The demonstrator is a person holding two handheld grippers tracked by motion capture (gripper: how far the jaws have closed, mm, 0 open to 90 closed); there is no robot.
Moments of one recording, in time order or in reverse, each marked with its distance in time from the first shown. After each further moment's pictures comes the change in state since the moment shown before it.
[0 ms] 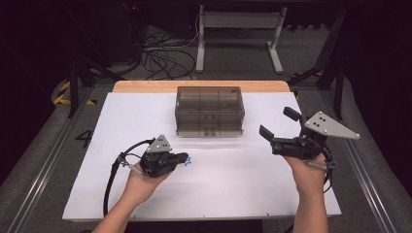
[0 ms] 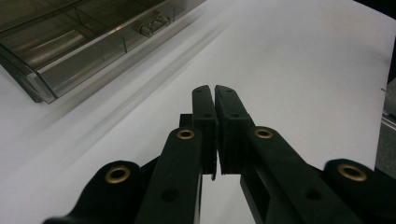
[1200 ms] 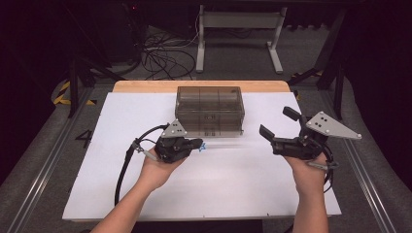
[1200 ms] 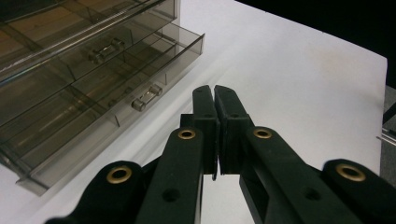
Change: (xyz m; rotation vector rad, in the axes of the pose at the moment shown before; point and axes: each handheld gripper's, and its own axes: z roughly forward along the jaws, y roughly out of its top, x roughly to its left) left arm -0.005 0.050 0.021 -0.062 -0.010 0.052; right arm 0.001 0.001 -0.001 -0.016 0.015 0.010
